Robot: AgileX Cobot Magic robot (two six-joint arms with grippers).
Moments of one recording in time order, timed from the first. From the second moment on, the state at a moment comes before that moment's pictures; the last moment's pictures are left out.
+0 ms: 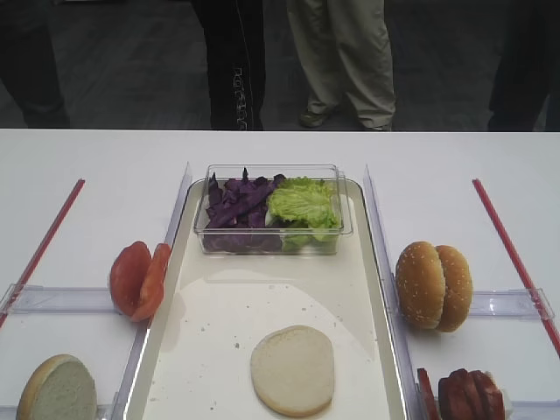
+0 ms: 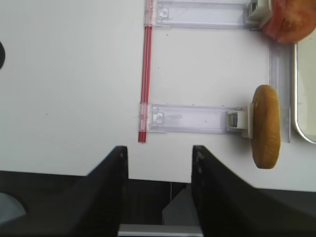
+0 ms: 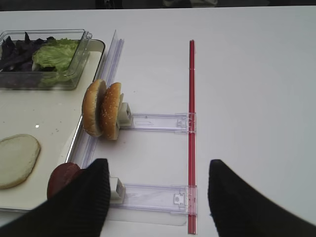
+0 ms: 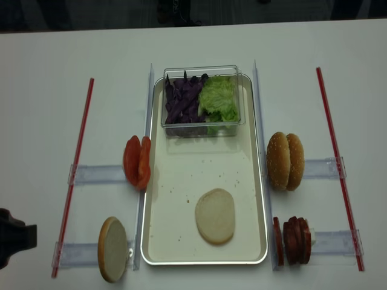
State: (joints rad) left arm -0.01 0.63 -0.69 0.05 1.25 -0.10; right arm -0.01 -0.02 -0.49 0.10 1.11 -0.02
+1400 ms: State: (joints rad) left arm -0.01 0.13 -0.49 0.09 1.17 -0.10; right arm -0.01 -0.02 -0.49 0.10 1.11 -0.02
